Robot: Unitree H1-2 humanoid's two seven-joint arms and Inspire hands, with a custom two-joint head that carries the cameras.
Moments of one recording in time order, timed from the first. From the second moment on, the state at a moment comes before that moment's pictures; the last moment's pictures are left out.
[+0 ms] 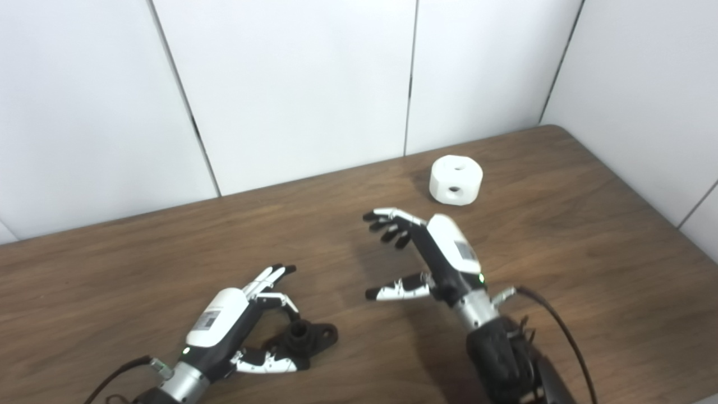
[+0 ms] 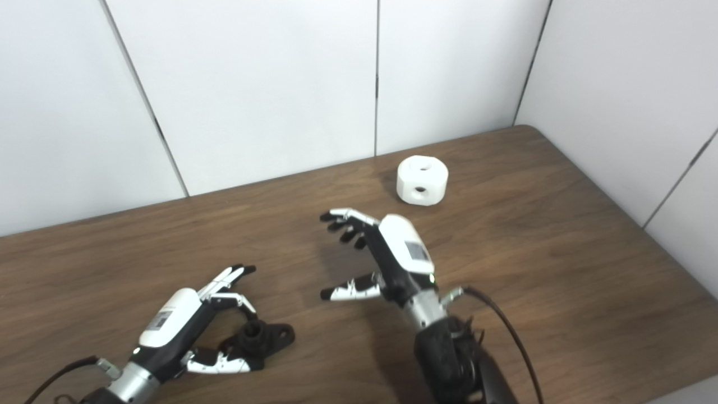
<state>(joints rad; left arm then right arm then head) -0.28 0.35 -0.48 0.19 0.55 -0.36 -0.08 -0.09 -0.20 0.06 -0.33 -0.82 0.12 0.07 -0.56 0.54</state>
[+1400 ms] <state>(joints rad) -0.30 0.36 -0.47 0.27 0.54 -0.48 -0.06 -0.63 -0.63 0.11 -0.04 -1.19 0.35 0.83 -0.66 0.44</state>
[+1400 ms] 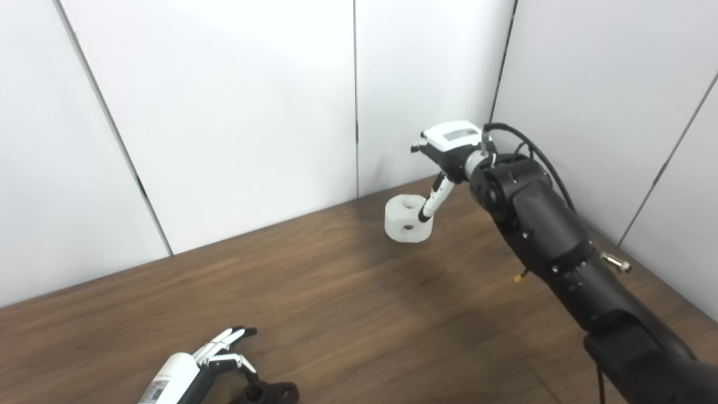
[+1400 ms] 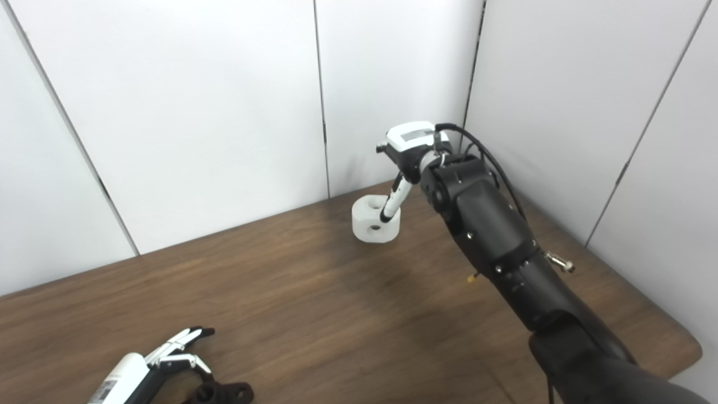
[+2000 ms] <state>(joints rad) -0.29 0.37 -0.46 0.20 0.54 -0.40 -0.12 -0.75 -0.60 0.28 0.22 -1.17 0.35 0.80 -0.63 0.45</state>
